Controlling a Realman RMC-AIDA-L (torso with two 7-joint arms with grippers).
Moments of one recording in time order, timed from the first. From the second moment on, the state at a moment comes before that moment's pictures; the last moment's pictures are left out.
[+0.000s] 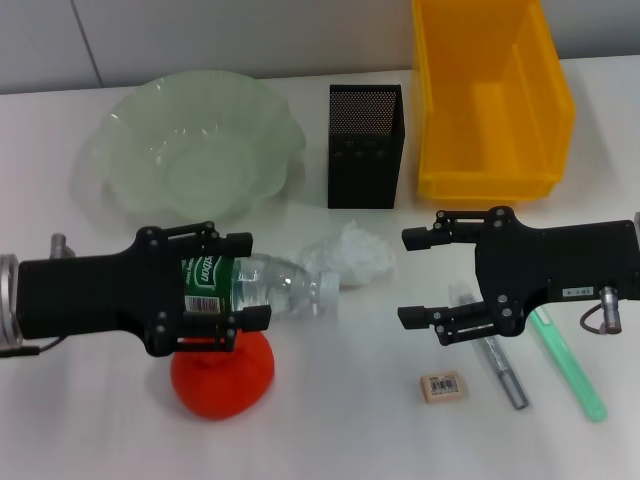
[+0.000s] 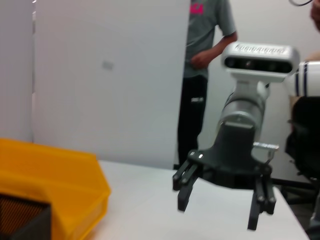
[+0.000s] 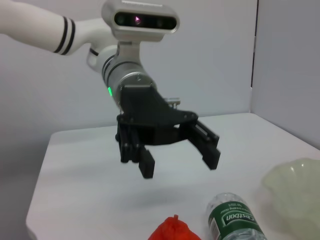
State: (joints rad) left arm -0.50 -2.04 0.93 0.69 1.79 1.75 -1.24; right arm 0.30 2.08 -1.05 -1.09 -1.79 -1.66 1.38
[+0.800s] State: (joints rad) left arm -0.42 -2.06 0.93 0.64 1.94 1.57 -1.24; right arm 0.31 2.08 -1.05 -1.05 -1.79 -1.64 1.38
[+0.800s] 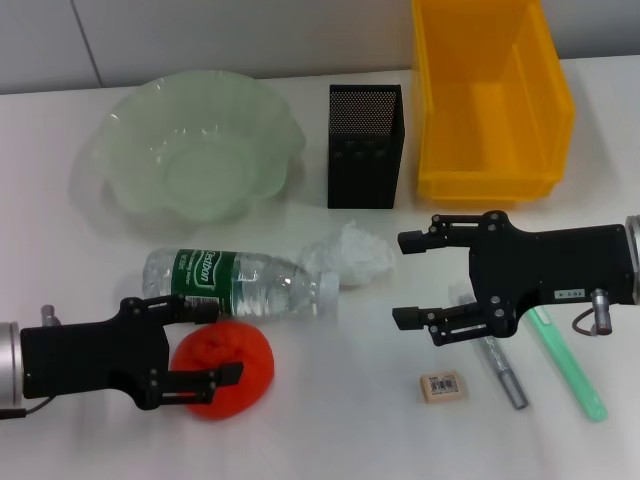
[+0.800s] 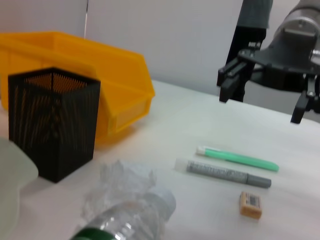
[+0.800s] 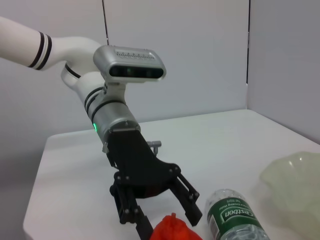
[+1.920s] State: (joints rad) left arm -0.45 -2.06 0.94 0.62 2.02 1.50 -1.29; right arm 0.32 2.08 -1.05 -1.04 -1.78 -1.64 1.38
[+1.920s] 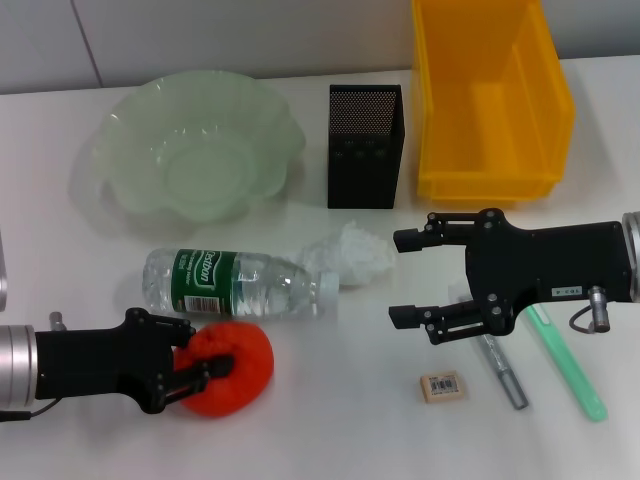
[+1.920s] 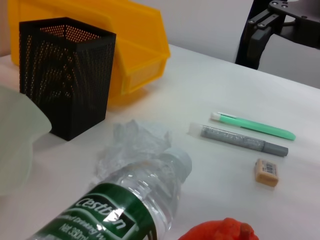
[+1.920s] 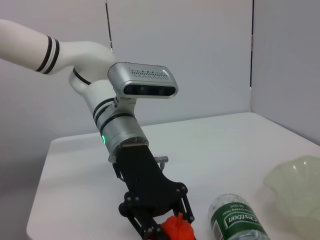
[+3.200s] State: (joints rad) left arm -0.57 -2.07 0.67 0.62 1.77 1.54 -1.22; right arm 0.32 2.08 -1.04 -1.01 -1.78 -1.63 1.37
